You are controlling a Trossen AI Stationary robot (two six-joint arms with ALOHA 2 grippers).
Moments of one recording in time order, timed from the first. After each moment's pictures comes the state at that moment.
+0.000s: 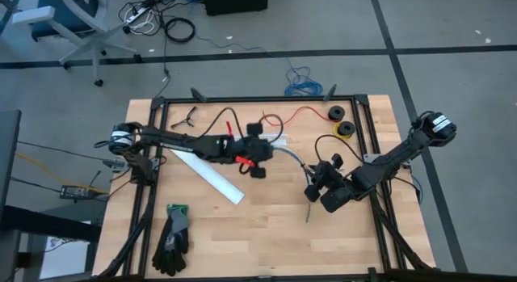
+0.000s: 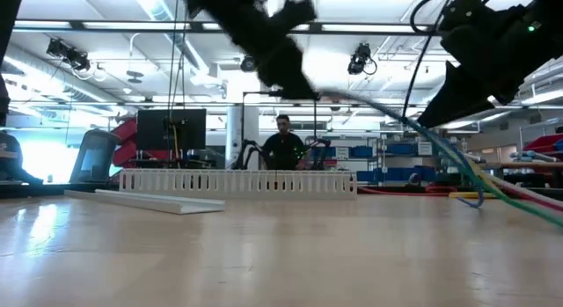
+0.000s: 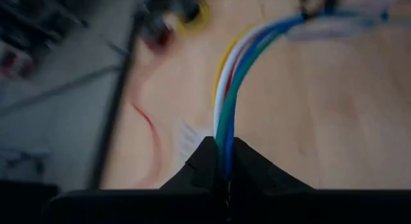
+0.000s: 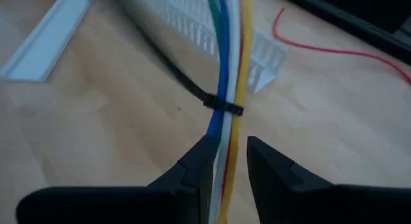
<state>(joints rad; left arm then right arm) 0.01 1.73 1.25 -0.14 -0.40 0.35 0.55 1.31 0.65 -0.43 0.92 1.00</state>
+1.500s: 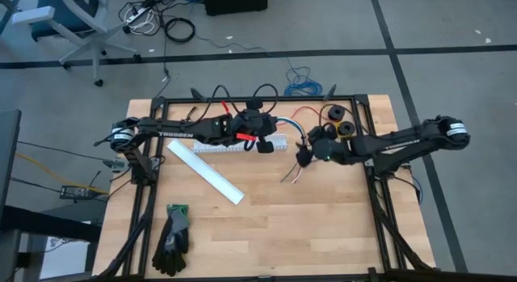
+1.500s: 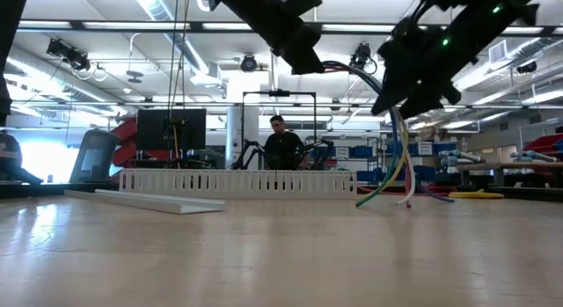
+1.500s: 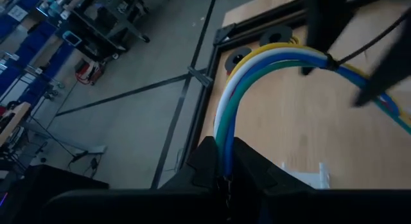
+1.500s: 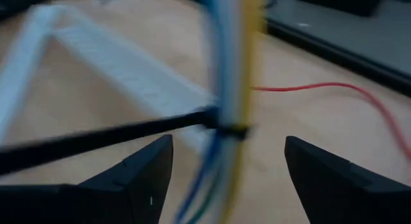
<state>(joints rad) 0.13 1.73 1.38 -0.10 -0.46 0.44 0.04 1.15 0.65 -0.23 0.66 0.63</state>
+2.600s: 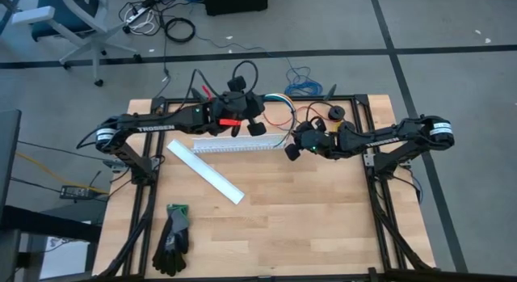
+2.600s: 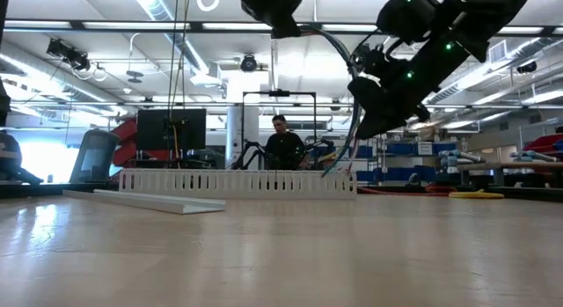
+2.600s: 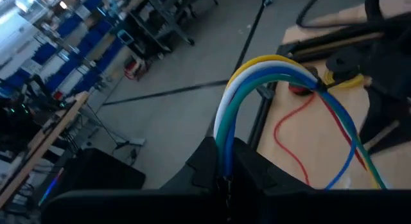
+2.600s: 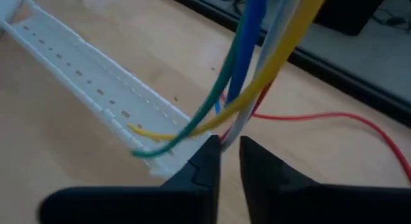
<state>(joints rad) 0.17 1.58 1.46 -0.22 -0.57 0.45 -0.10 1.36 0.65 0.06 0.59 0.42</state>
